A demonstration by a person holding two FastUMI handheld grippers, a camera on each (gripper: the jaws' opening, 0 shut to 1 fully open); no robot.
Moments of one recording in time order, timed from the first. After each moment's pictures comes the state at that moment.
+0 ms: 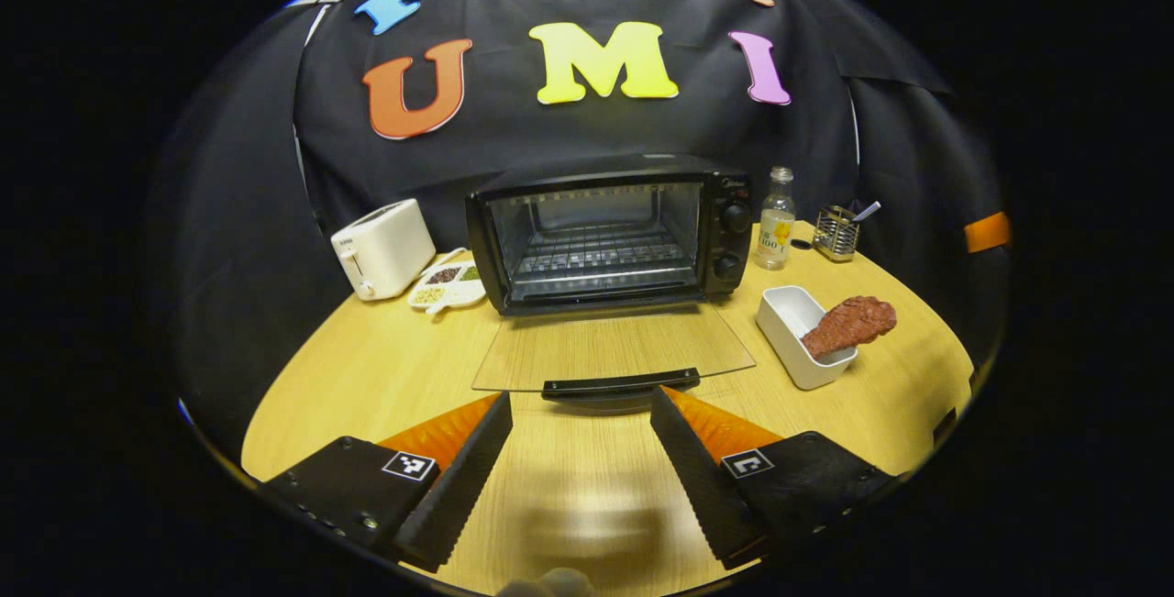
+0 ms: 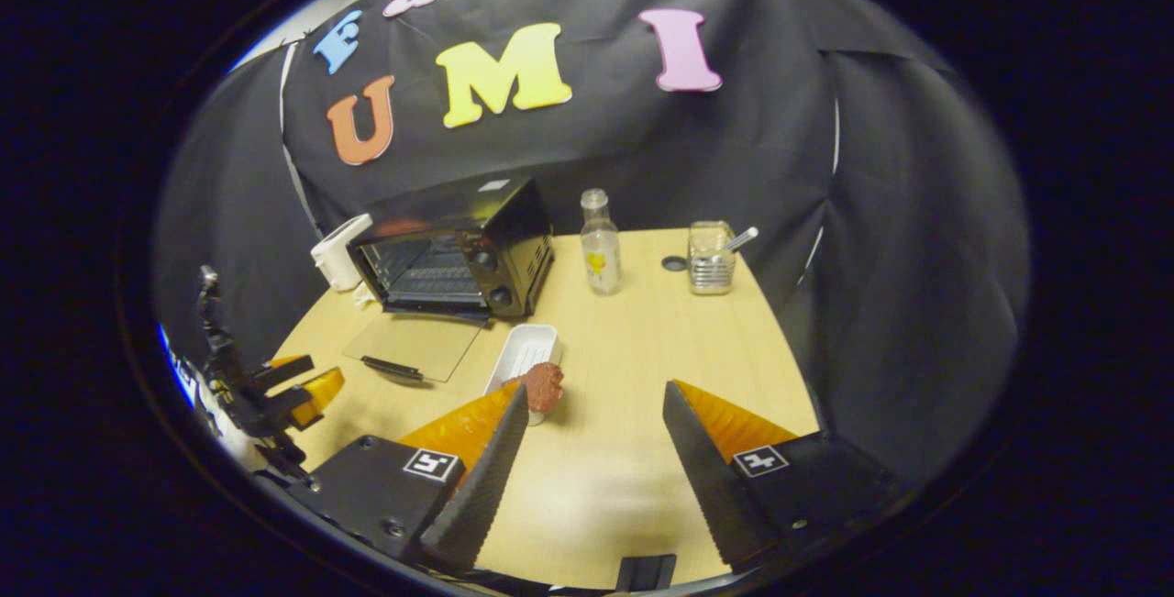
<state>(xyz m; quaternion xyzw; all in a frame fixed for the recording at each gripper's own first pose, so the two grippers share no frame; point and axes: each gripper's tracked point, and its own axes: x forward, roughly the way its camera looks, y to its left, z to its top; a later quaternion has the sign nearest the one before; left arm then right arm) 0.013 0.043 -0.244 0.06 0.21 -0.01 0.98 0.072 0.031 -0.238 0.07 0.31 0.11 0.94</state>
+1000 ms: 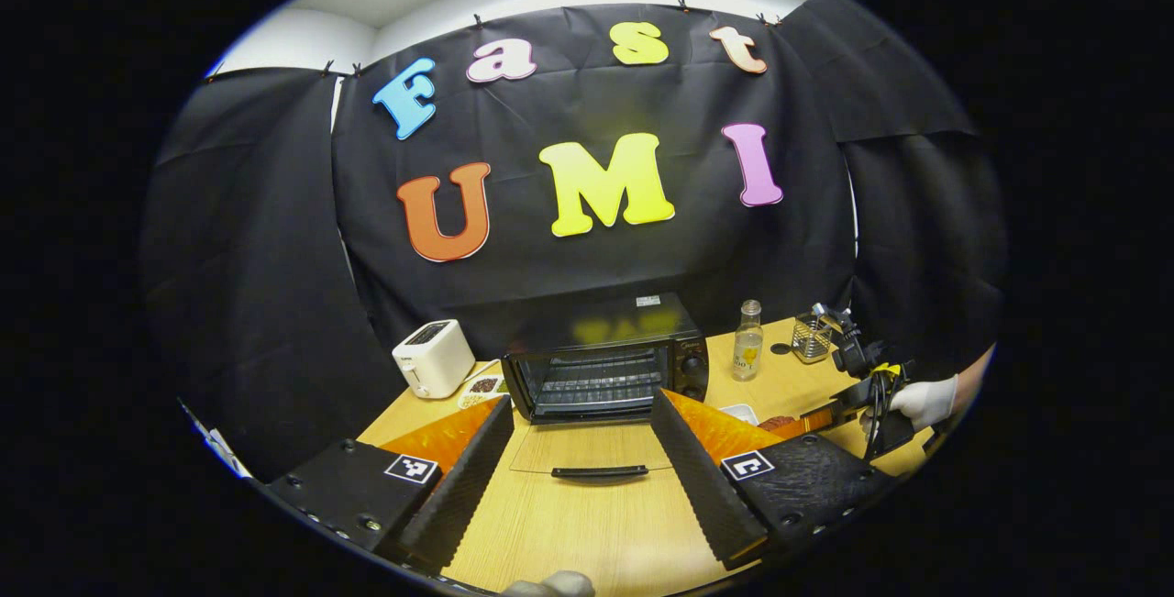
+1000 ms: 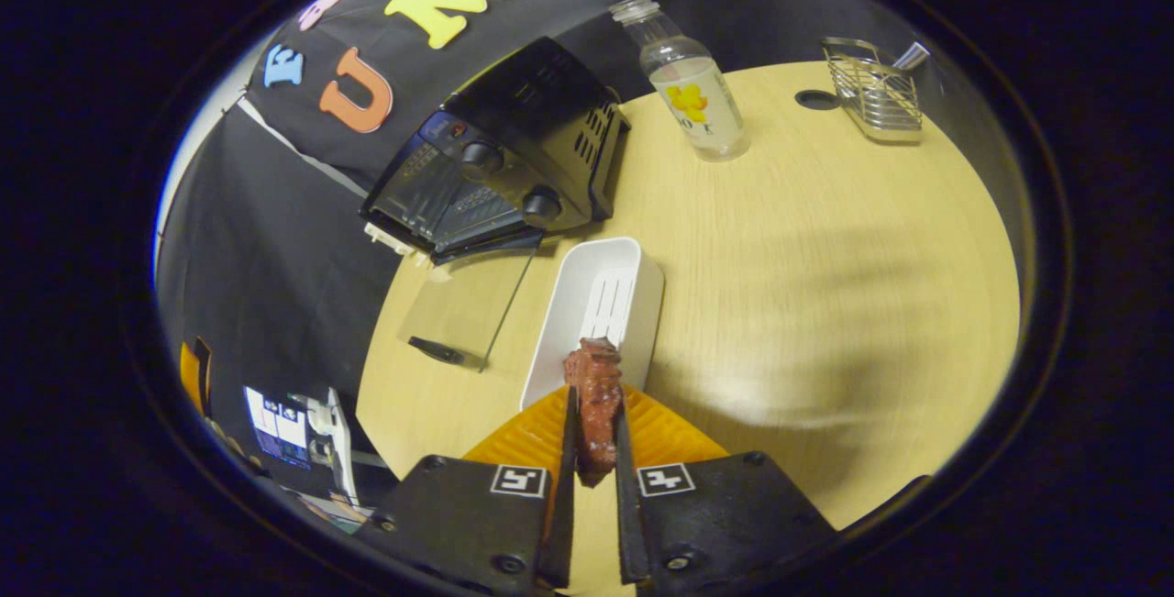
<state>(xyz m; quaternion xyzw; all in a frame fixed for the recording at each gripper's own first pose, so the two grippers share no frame) -0.028 -0.008 -0.069 0.07 0.09 0.05 0.99 0.141 0.119 -0.338 0.21 0.47 0.27 0.82</state>
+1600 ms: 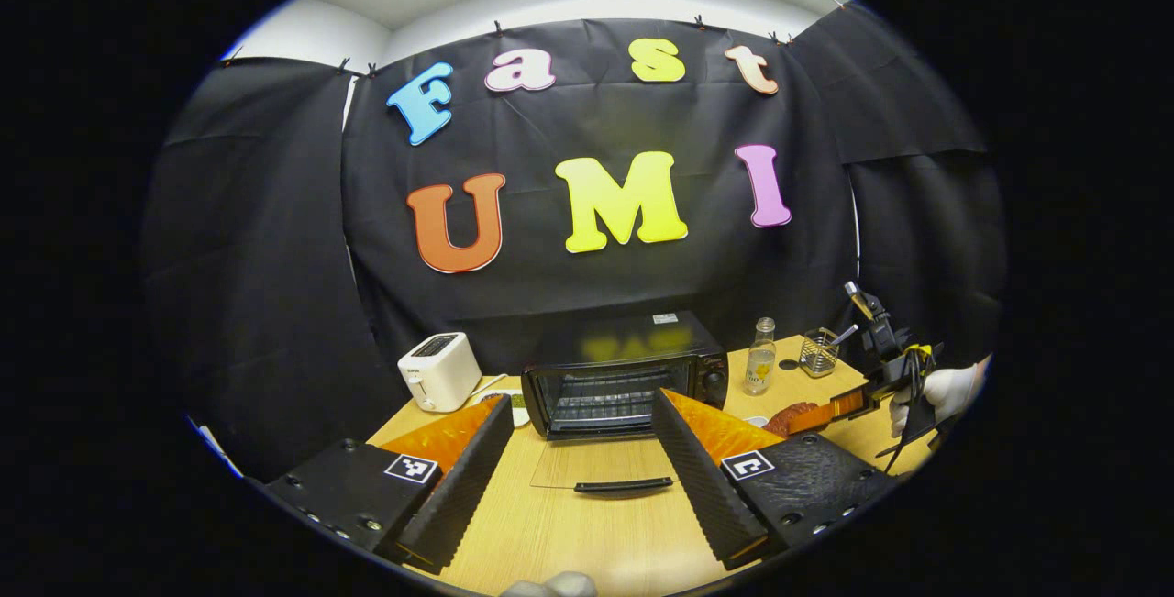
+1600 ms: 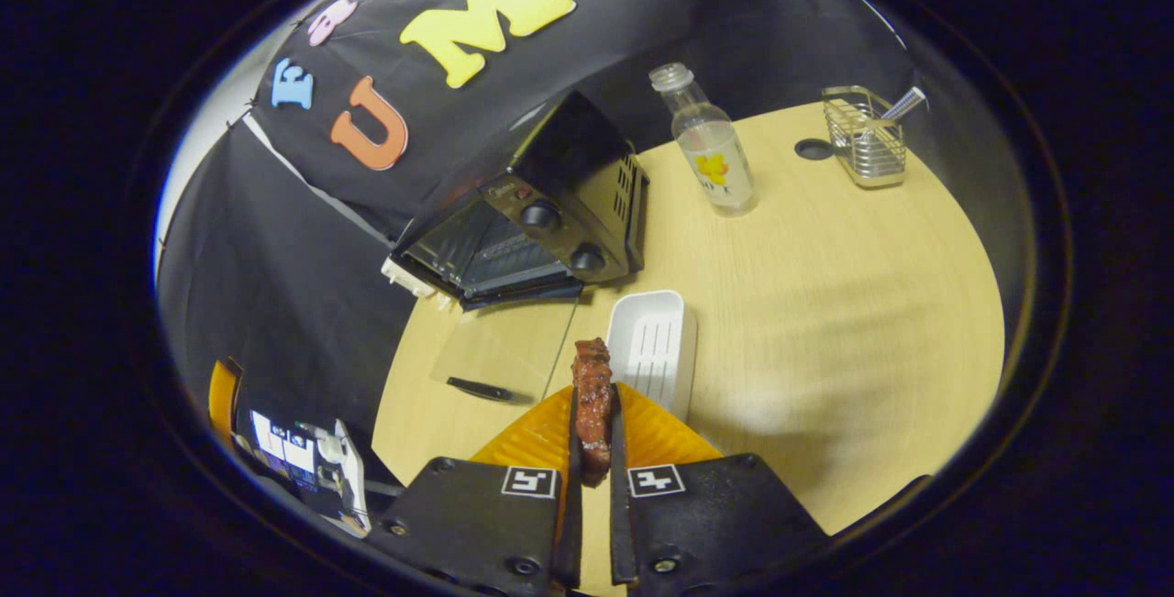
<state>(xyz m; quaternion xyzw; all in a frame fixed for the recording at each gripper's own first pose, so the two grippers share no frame) -0.020 0.046 -0.065 0.05 0.06 0.02 1.00 0.136 0.140 -0.270 0.23 0.40 0.22 0.86</state>
